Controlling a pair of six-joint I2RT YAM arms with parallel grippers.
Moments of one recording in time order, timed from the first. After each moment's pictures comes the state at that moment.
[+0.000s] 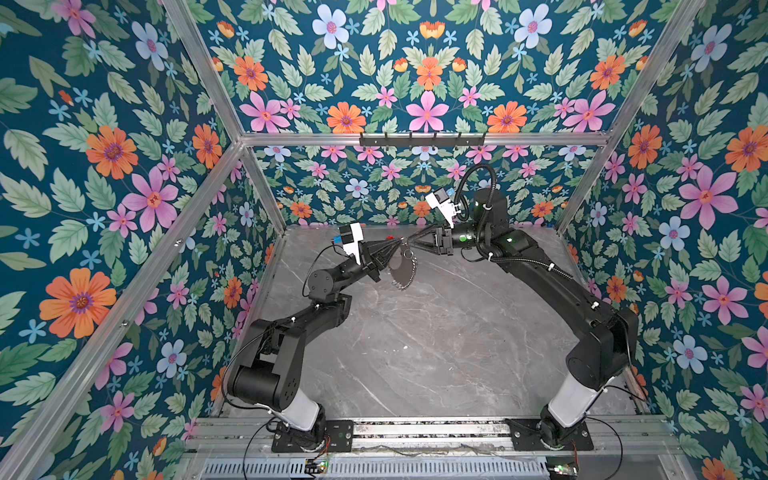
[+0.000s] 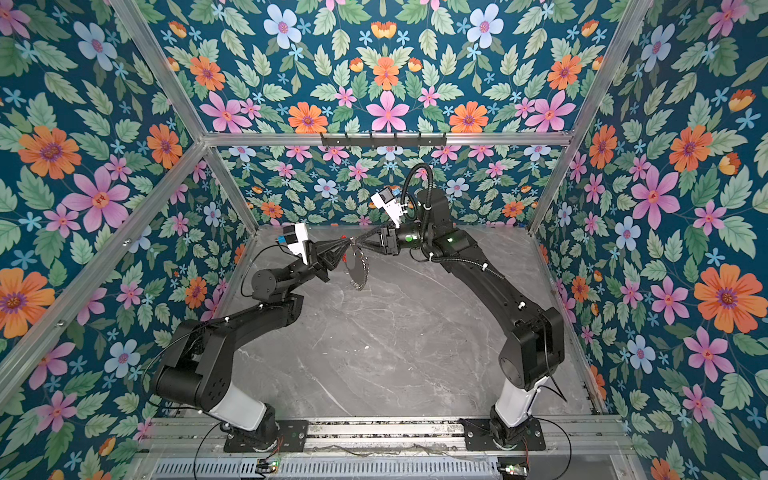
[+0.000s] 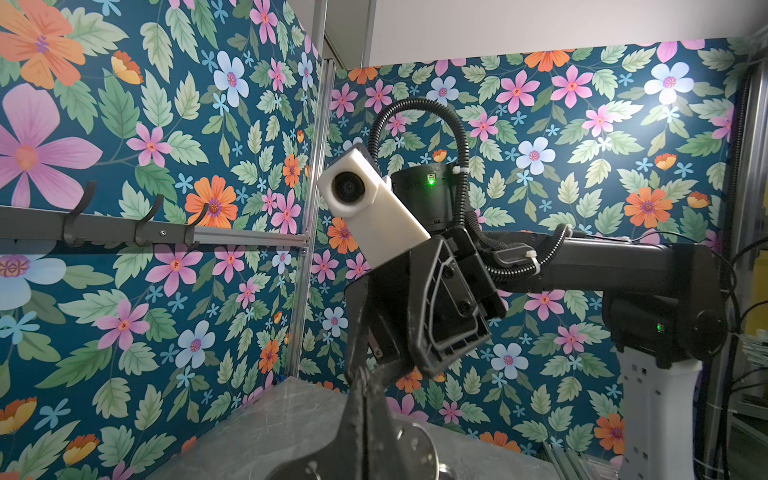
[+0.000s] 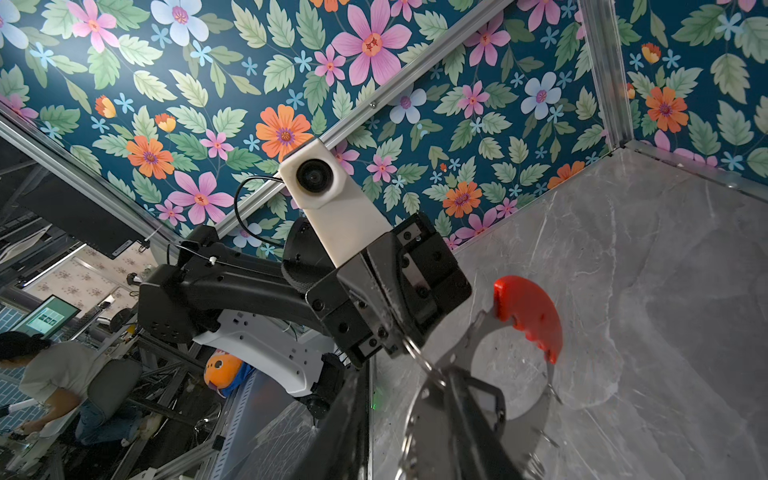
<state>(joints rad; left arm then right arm) -0.32 1.57 0.81 1.51 0.80 -0.70 0.49 1.73 1.71 -0.20 -1.04 0.35</state>
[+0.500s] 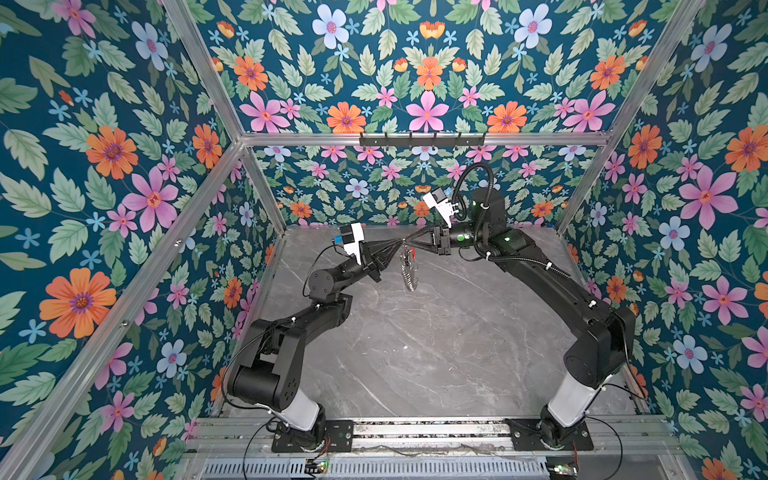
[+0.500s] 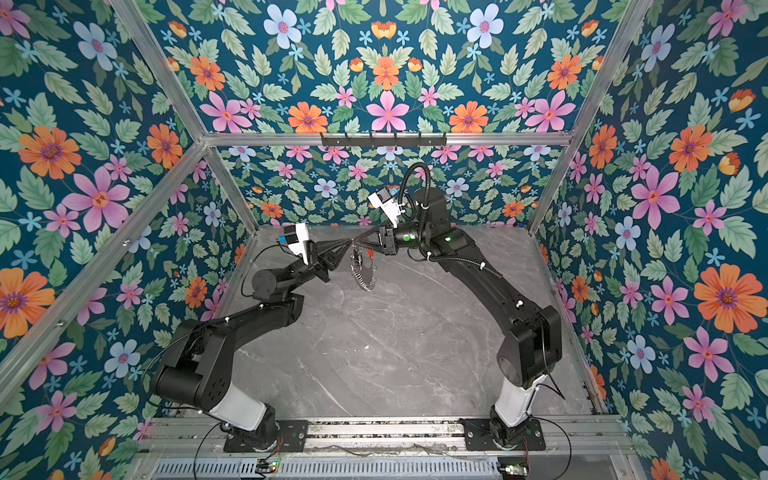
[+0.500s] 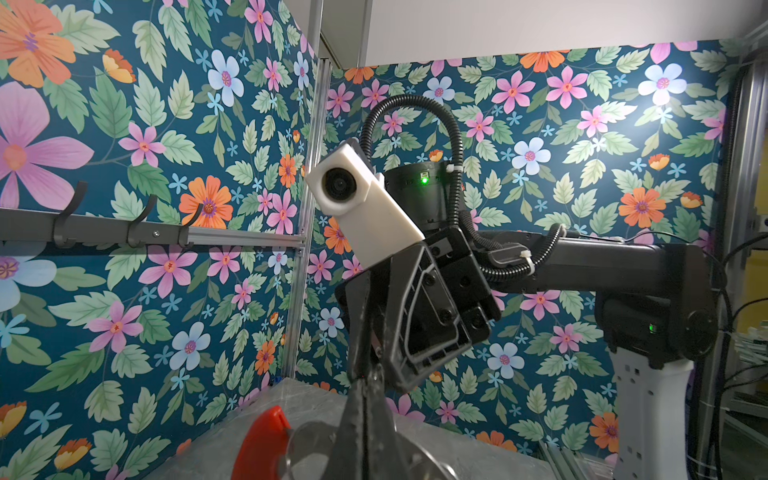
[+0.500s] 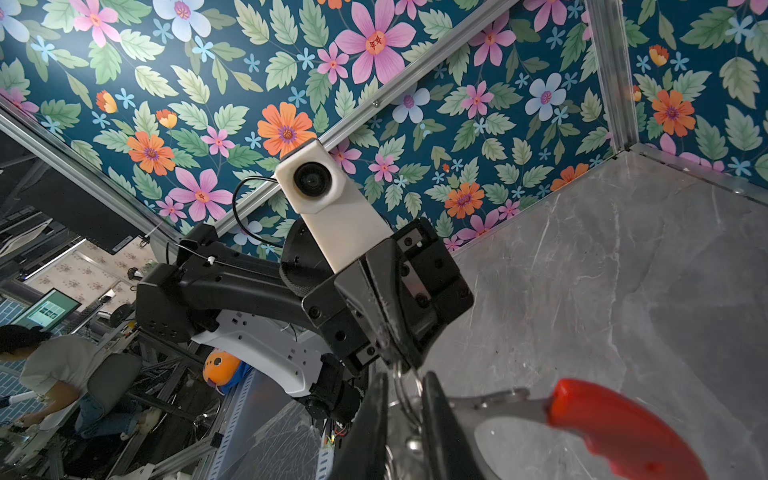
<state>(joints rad) -0.32 1.57 0.82 1.51 0.80 -0.71 0.50 1.75 1.73 -0.21 -1.05 0.34</state>
